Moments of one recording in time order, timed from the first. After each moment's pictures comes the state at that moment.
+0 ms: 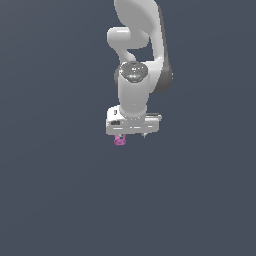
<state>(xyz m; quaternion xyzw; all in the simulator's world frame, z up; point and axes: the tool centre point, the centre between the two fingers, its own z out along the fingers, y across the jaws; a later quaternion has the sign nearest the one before) -0.010 0.017 0.160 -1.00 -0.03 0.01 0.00</state>
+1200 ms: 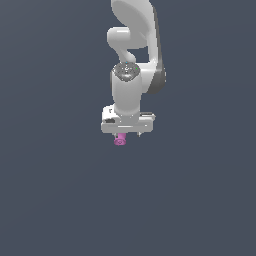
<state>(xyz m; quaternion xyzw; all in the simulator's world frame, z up) -0.020 -0.002 0.152 -1.00 -0.02 0.00 0.00</state>
